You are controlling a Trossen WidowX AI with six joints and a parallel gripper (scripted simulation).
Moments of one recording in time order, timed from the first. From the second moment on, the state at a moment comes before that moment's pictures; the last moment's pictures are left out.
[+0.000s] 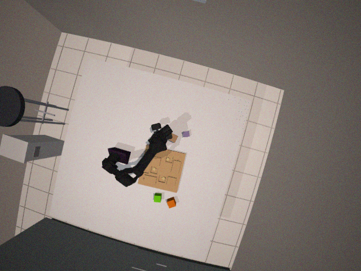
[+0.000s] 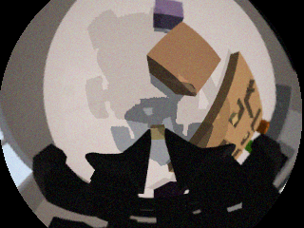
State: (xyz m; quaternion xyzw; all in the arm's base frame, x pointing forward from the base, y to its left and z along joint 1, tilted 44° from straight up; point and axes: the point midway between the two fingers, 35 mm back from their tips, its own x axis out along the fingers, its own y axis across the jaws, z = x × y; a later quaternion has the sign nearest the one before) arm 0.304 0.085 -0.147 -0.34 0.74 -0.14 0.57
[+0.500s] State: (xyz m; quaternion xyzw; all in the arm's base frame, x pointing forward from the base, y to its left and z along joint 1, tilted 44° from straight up) arm 0.301 0.076 -0.155 -0.34 0.74 -0.14 0.57
